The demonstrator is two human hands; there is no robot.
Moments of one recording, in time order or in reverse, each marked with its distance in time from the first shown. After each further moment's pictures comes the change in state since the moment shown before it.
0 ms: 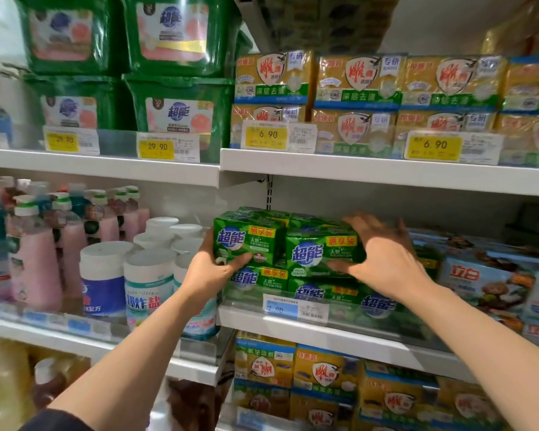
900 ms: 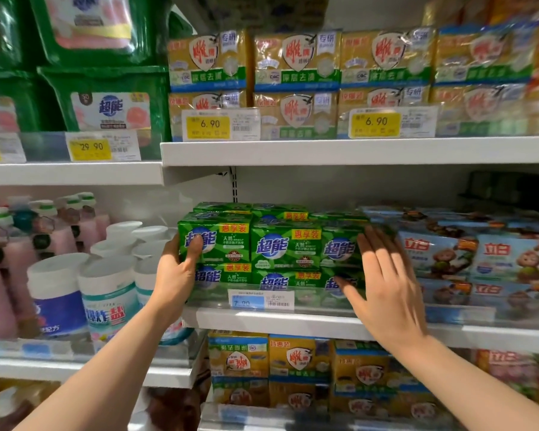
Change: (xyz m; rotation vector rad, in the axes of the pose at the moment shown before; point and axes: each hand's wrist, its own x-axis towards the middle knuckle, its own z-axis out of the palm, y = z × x) left_hand -0.004 -0.001 0.021 -0.116 0.087 0.027; right_hand -0.083 0.046 0.057 -0.172 0.487 0.019
